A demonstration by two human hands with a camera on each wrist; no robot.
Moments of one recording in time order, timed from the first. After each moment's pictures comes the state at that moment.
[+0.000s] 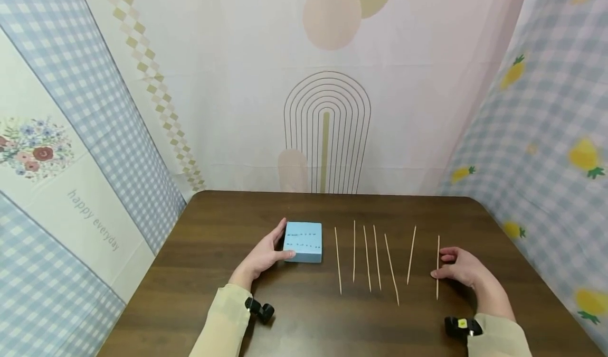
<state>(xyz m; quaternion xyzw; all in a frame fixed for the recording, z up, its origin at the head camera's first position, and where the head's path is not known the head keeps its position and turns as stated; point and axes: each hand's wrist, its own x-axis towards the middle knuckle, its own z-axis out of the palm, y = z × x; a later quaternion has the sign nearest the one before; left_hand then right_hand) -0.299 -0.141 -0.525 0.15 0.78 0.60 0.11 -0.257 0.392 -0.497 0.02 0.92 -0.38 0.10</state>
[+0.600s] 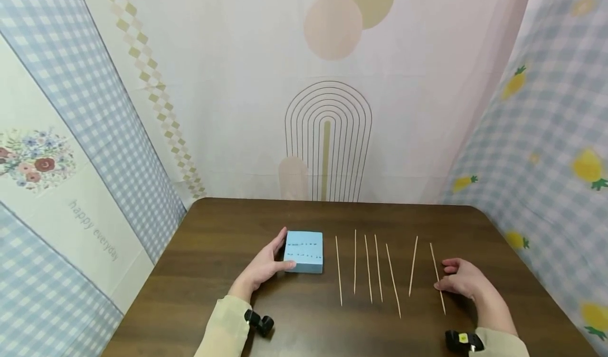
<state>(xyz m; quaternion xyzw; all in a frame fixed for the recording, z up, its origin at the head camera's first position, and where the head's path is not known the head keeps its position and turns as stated) -0.297 -0.145 -0.529 0.15 0.78 0.59 0.11 -0.252 0.380 -0.494 0.08 0.87 -0.48 0.13</state>
